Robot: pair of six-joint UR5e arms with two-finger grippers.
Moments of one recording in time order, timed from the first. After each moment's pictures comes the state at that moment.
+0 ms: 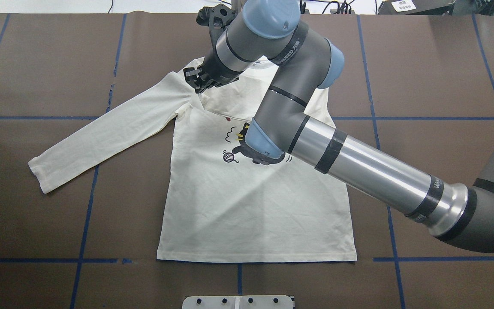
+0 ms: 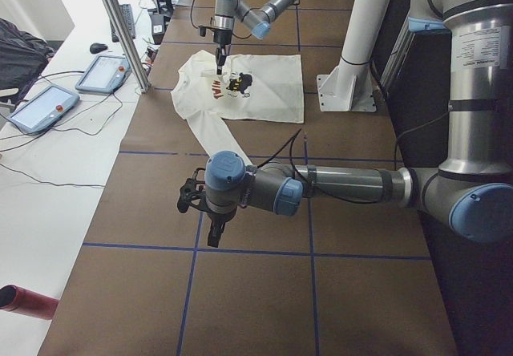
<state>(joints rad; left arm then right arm) -1.57 -1.49 -1.68 -1.79 -2.39 -0.02 0.67 -0.57 1.20 -0.92 2.07 1.03</state>
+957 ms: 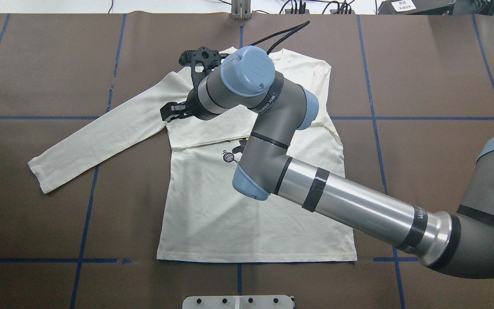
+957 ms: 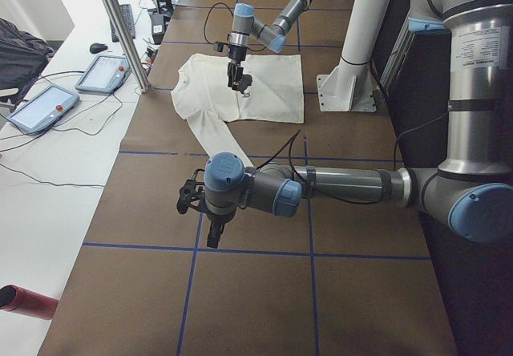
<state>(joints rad) -1.55 -1.50 -1.67 -1.83 -2.38 -0.06 0.58 -0.58 1.20 -0.91 1.93 1.07</state>
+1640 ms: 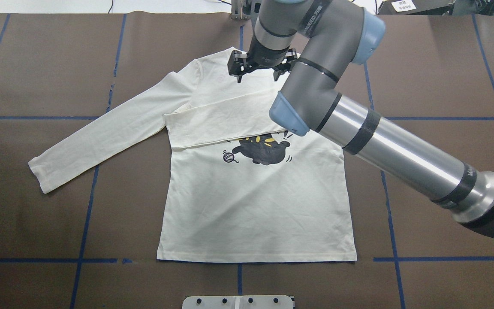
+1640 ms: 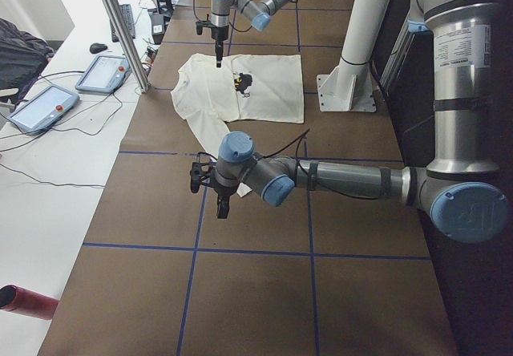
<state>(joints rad) -1.12 -1.41 -1.80 -2.19 -2.14 -0.99 0.83 -0.65 1.36 -1.52 2.11 0.85</state>
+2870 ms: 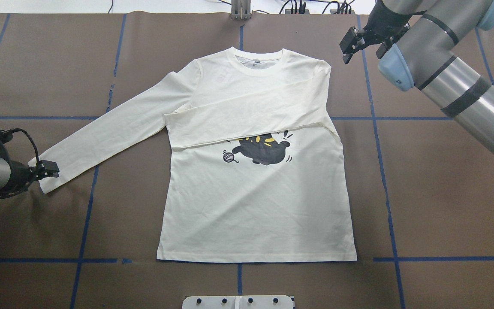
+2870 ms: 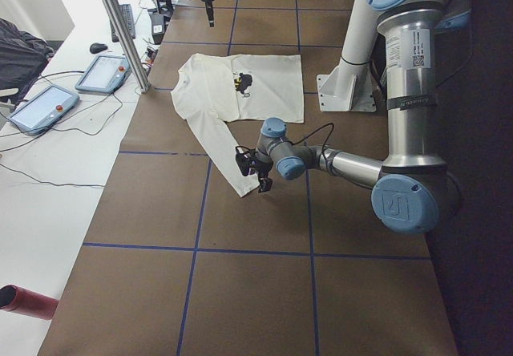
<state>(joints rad) -0.68 -1.44 -1.77 -2.21 -1.81 -1.52 1.05 -0.87 1.40 -1.58 2.28 0.50</state>
